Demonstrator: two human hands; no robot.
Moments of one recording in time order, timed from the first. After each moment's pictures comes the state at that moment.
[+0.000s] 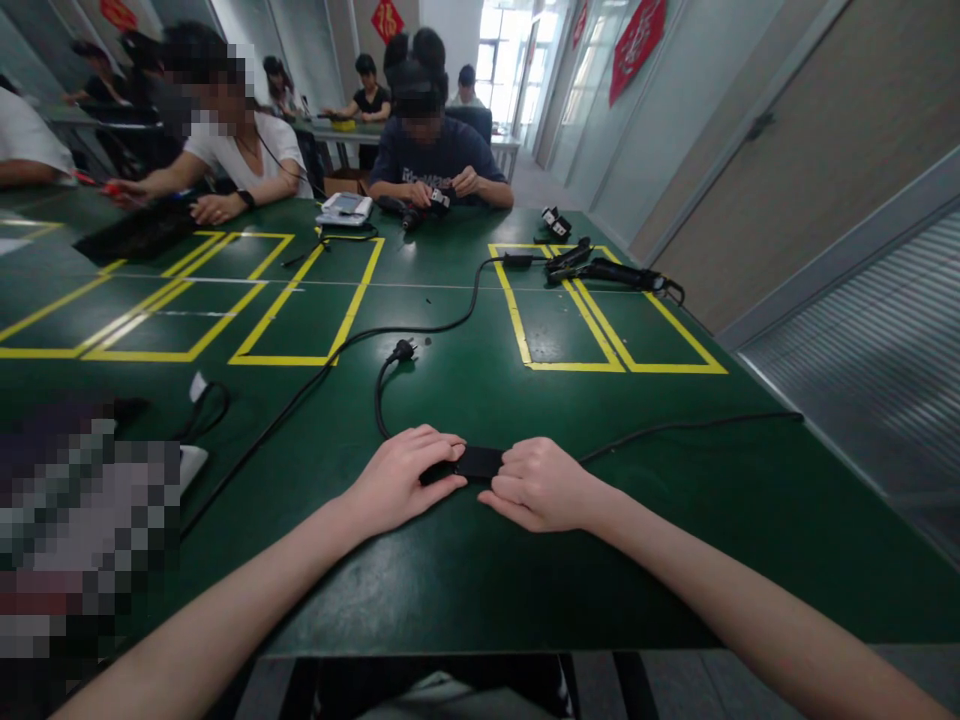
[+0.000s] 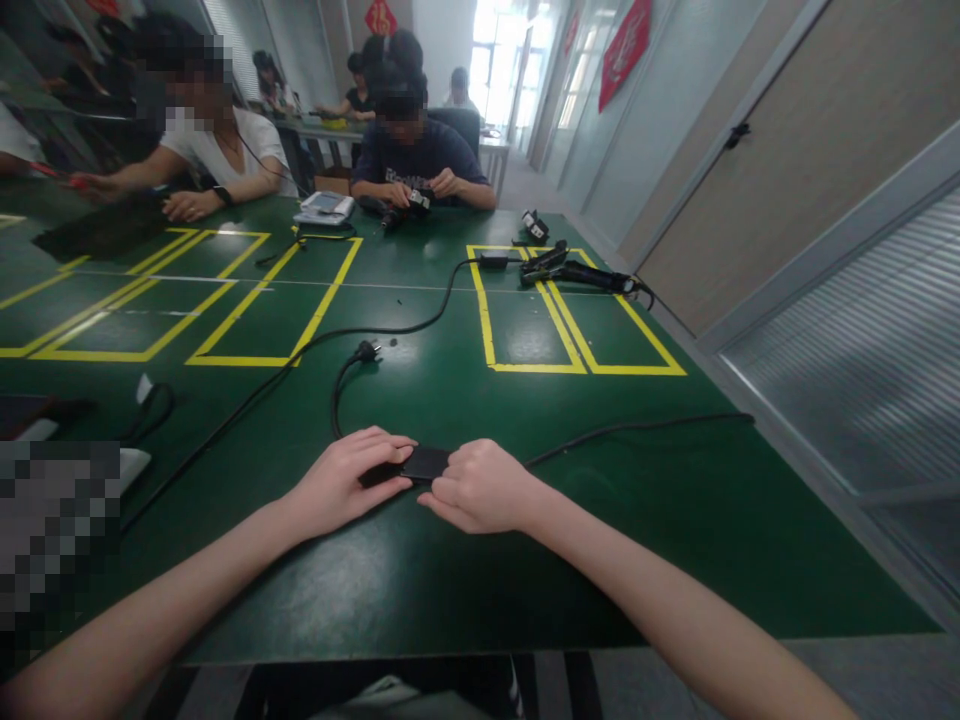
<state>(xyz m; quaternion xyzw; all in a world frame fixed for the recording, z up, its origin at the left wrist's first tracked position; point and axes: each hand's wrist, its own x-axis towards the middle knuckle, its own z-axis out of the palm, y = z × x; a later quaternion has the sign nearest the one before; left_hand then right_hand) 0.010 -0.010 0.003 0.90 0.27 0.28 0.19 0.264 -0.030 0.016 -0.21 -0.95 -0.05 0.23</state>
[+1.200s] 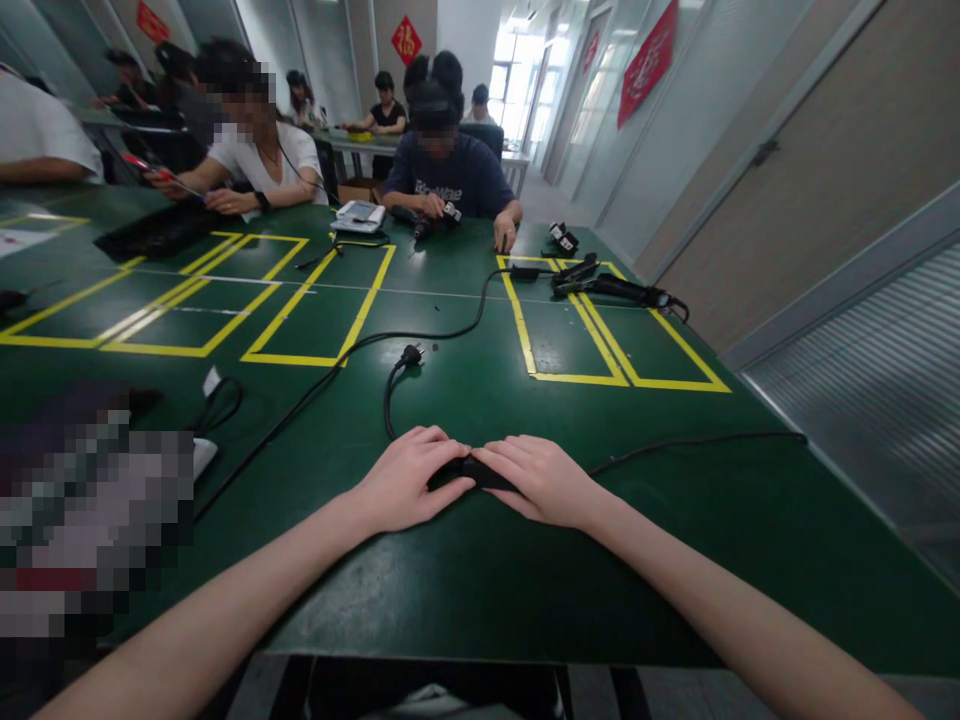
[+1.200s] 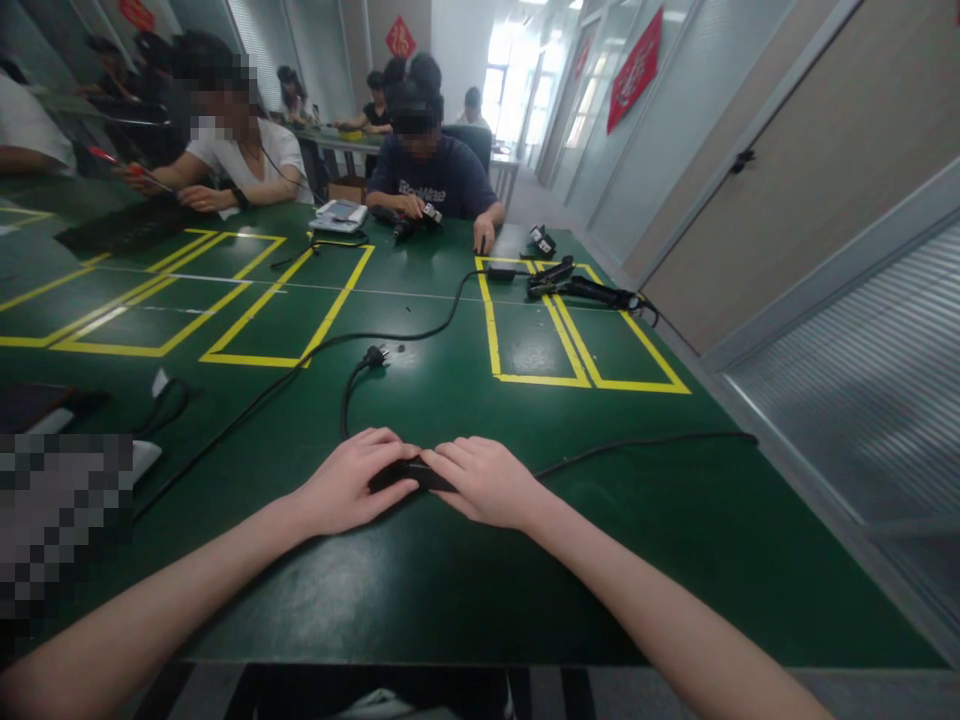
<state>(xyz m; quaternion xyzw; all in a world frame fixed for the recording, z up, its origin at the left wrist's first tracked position) 0.014 -0.009 0.005 0.91 0.30 0.24 0.13 0.266 -0.022 0.003 -0.27 -0.95 -0.02 0.19</state>
